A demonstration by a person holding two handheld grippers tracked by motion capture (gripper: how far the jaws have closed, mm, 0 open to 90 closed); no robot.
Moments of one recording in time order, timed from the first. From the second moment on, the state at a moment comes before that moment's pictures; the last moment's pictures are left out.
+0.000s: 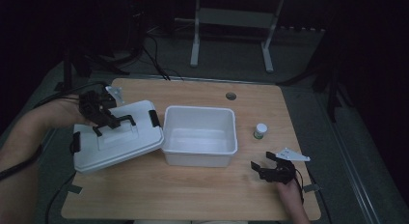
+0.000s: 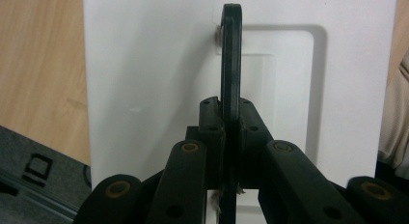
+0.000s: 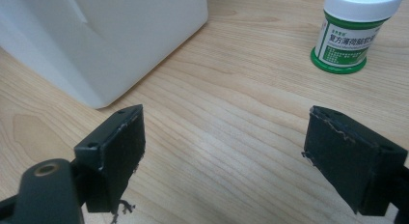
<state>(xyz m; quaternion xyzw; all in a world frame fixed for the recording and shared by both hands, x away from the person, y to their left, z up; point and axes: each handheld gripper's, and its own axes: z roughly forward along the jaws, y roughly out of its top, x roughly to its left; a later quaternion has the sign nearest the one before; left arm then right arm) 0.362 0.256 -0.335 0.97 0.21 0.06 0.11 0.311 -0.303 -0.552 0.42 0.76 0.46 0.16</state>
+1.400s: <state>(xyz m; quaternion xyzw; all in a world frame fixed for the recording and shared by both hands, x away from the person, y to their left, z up) 0.372 0.288 -0.464 0.95 0.27 -0.03 0.13 0.311 -0.301 -0.551 0.42 0.77 0.46 0.16</state>
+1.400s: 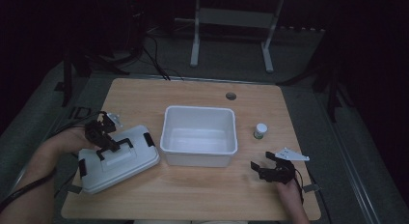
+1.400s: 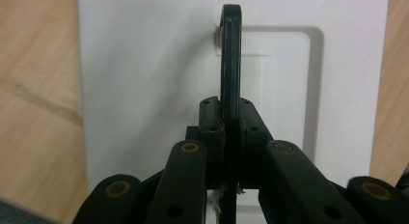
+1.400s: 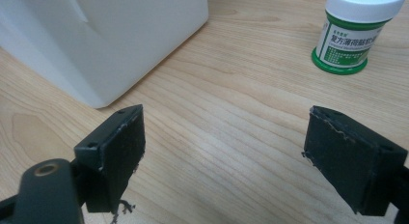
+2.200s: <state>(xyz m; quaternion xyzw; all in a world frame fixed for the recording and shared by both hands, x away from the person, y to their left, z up) 0.382 0.279 -0.478 0.95 0.29 -0.02 0.13 0.314 -0.316 -0.537 0.44 0.76 0.45 0.16</state>
